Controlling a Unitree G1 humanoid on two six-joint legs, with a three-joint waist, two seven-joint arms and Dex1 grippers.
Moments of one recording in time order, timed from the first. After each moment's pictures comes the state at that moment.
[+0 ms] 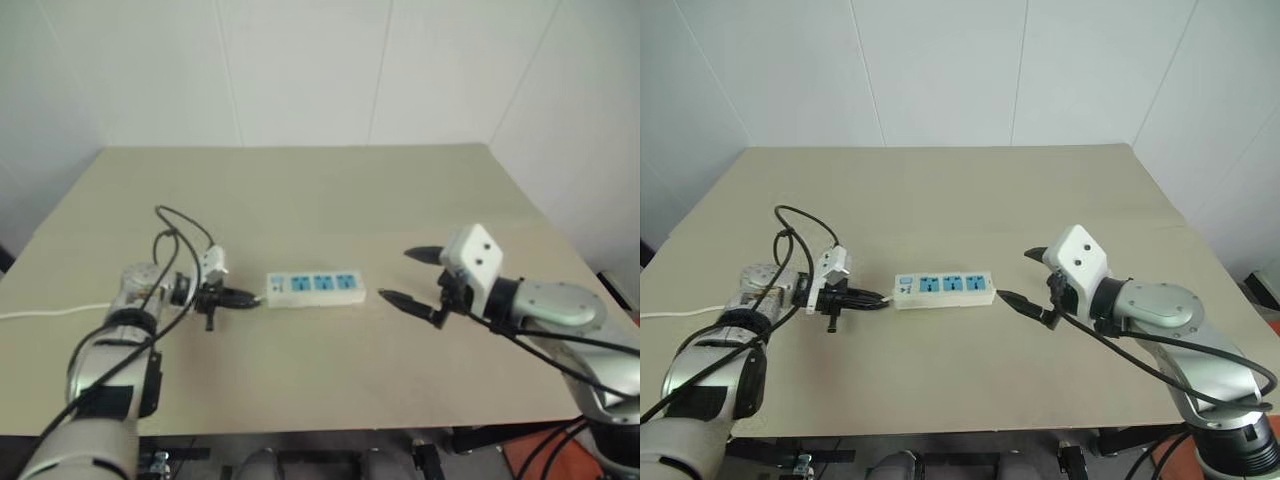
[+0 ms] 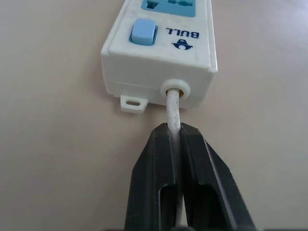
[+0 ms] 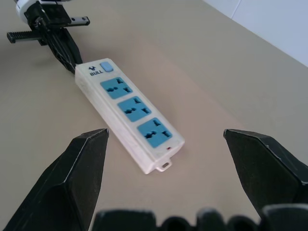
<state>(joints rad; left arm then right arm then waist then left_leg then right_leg) -0.89 0.60 0.00 1.18 0.02 -0.27 -1.59 -0.31 -0.78 -0.04 -0.58 0.45 0.71 0.69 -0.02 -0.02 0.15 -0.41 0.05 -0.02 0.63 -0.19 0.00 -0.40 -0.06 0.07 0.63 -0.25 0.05</state>
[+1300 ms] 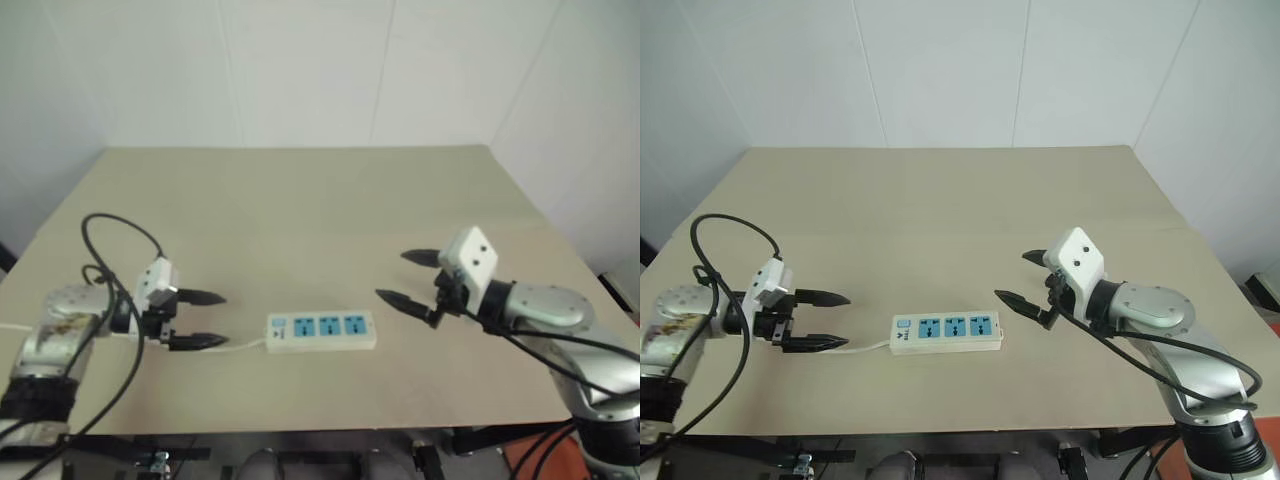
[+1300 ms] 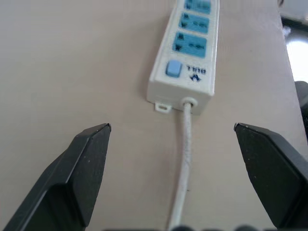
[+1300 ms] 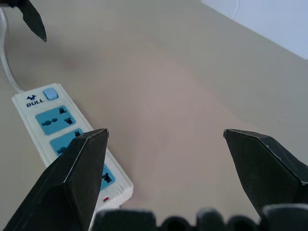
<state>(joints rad) -0.36 0.80 0.08 0.28 -0.39 0.17 -1.51 -0.30 -0.73 -0.05 -0.53 0.43 0.67 0.72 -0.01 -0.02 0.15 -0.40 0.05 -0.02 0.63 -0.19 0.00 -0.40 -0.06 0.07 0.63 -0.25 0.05</state>
